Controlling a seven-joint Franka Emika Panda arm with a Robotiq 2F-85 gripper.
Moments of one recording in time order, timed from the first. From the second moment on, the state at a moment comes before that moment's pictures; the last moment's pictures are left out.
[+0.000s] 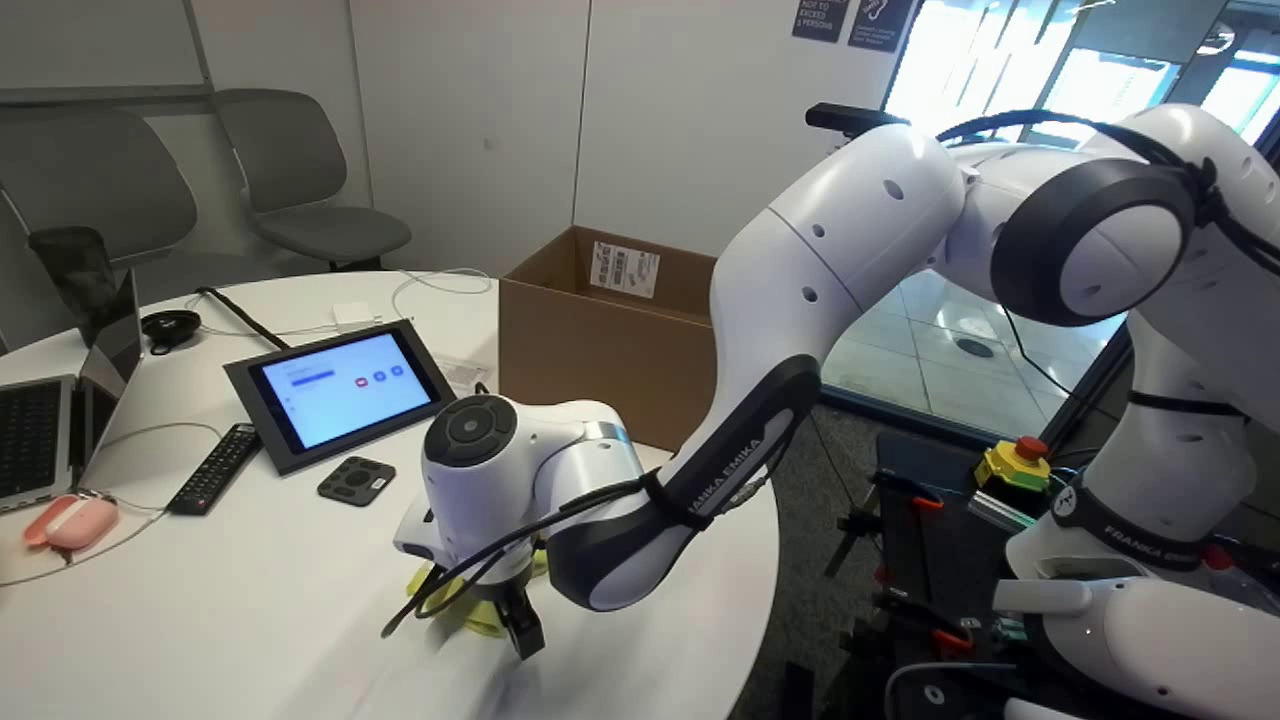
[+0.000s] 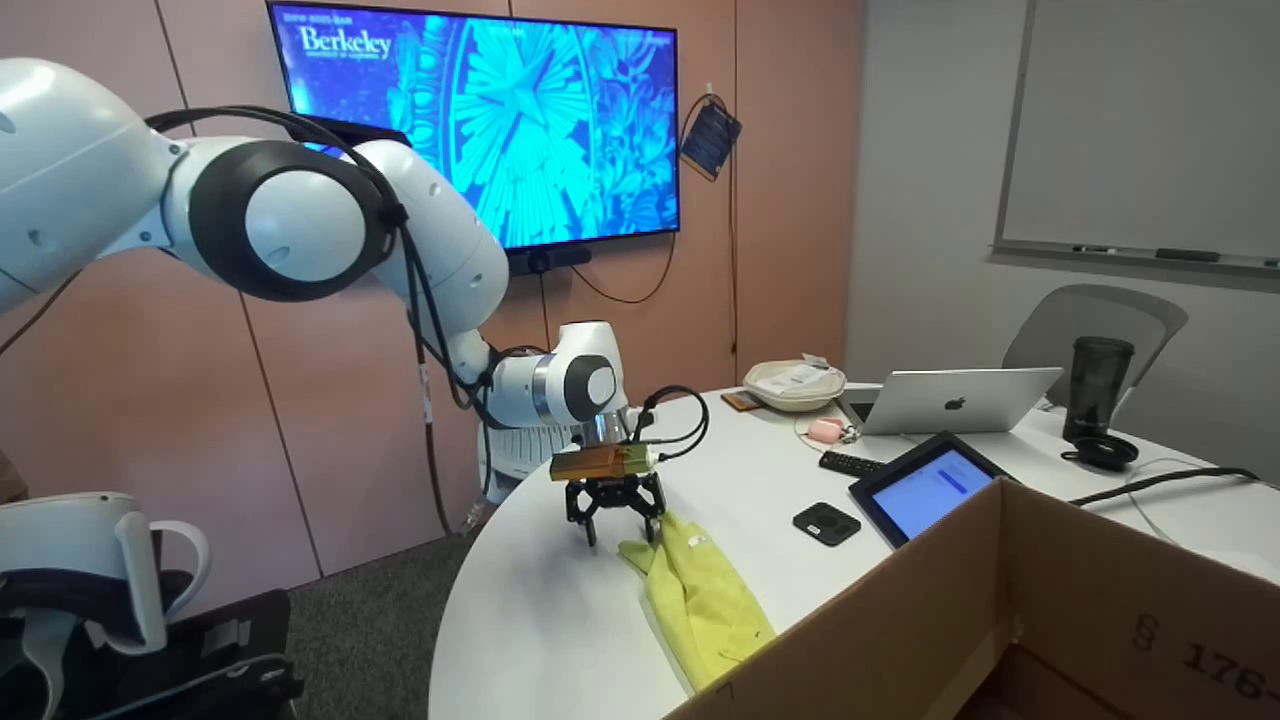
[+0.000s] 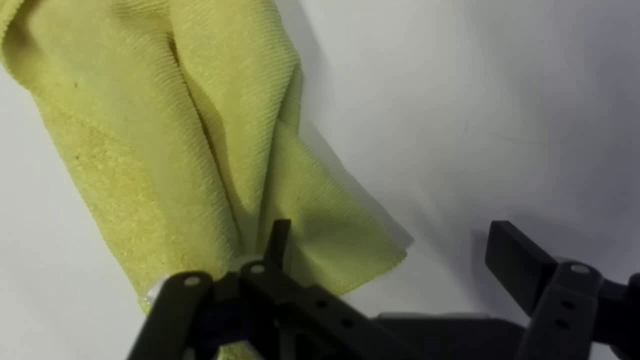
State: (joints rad) arm 0.40 1.07 0.09 -1.40 -0.42 2.38 -0.26
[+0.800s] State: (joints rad) arm 0.38 1.18 0.08 -1.23 -0.37 2.30 -0.26
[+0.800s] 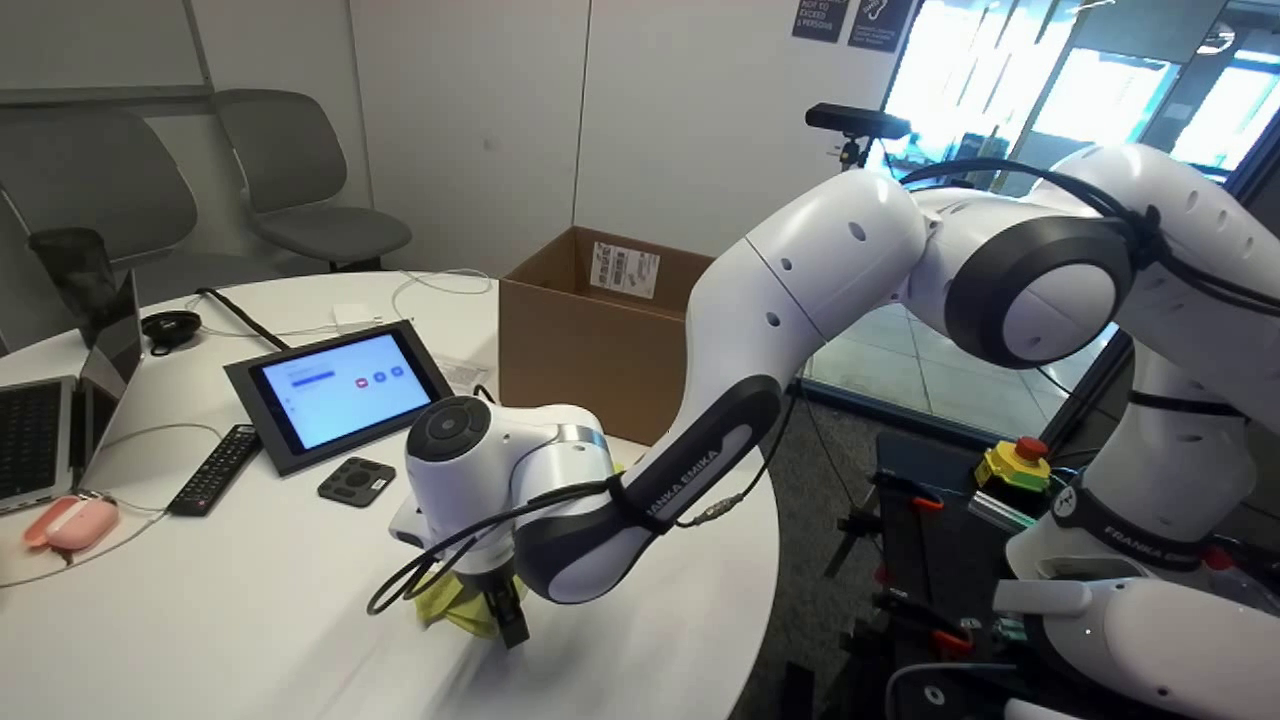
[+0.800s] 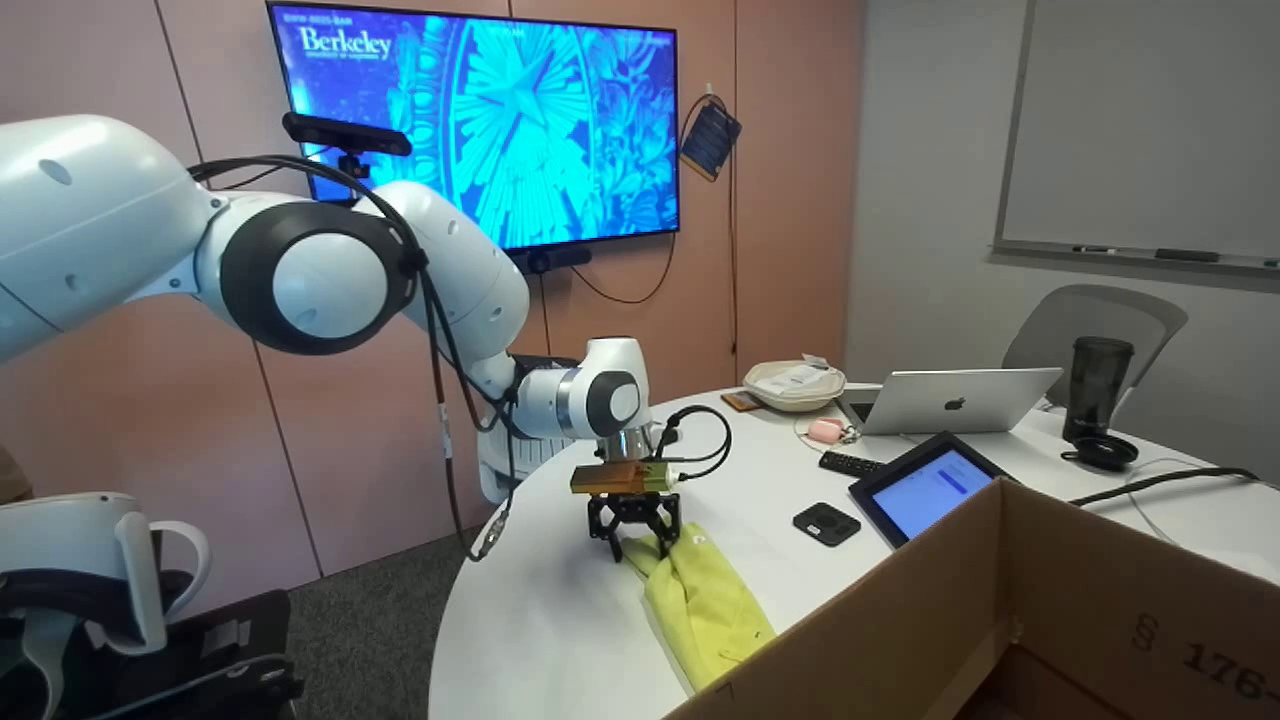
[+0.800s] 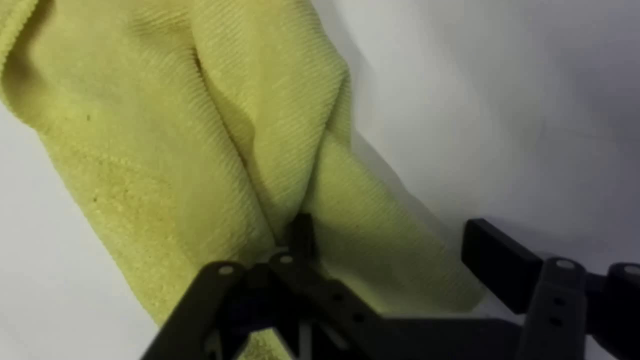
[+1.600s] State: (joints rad) arm 0.34 1.18 0.10 -1.20 -0.24 2.26 -0.19
